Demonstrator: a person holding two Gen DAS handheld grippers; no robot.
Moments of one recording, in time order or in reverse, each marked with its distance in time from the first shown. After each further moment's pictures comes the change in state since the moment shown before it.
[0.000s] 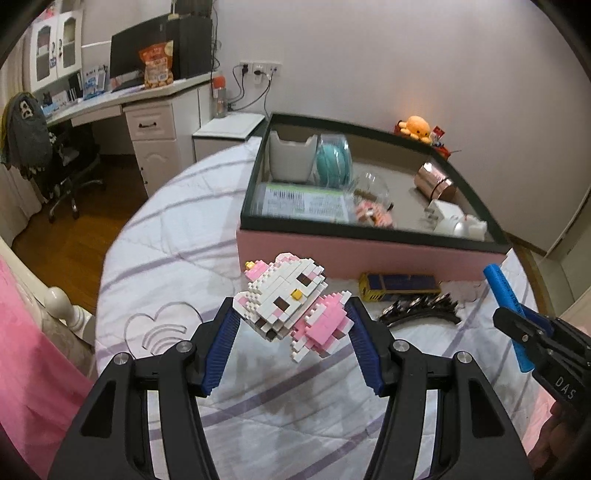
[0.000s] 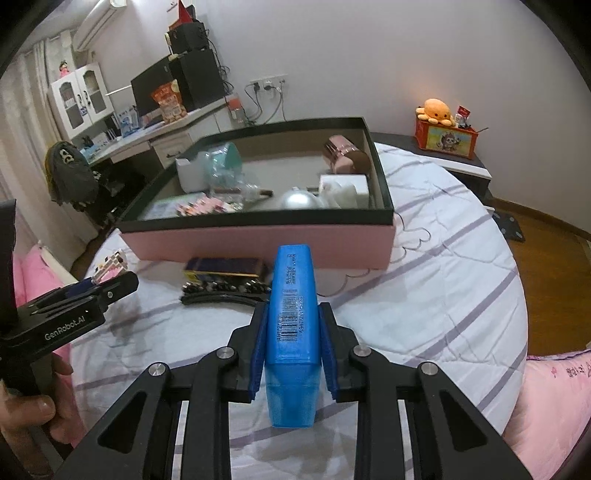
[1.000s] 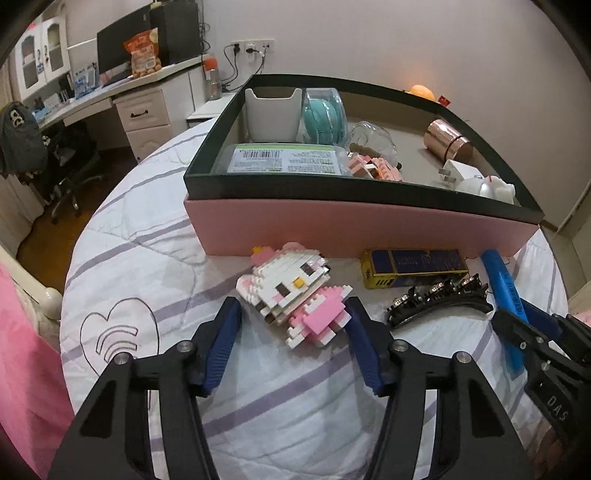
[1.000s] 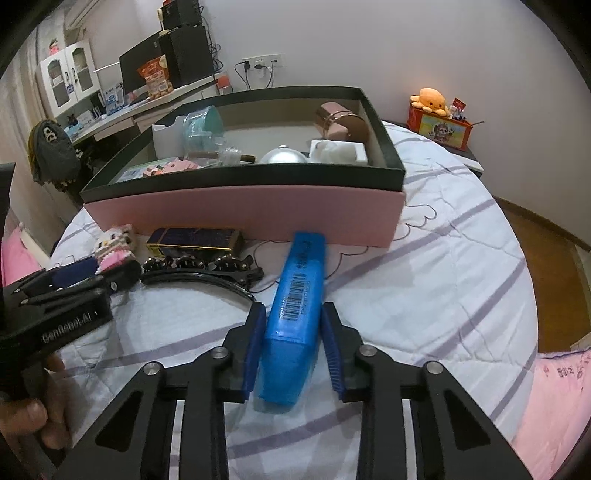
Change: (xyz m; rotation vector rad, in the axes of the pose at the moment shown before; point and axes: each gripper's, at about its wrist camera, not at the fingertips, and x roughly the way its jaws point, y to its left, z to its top) left arm 0.053 -0.021 -0.005 0.059 0.102 0.046; right arm 0.035 -0.007 -0.013 -0.009 0.082 -0.088
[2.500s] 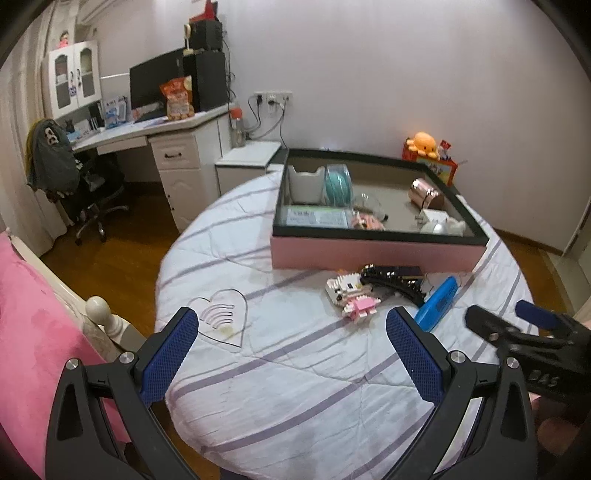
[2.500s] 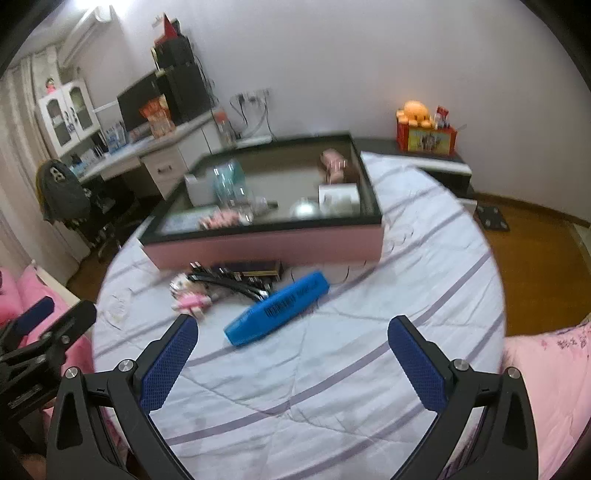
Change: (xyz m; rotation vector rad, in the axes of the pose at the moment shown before) left arm -0.117 0.017 -0.033 -0.021 -0.183 0.060; right arm -0.056 0.019 -0.002 0.091 -0.065 0.028
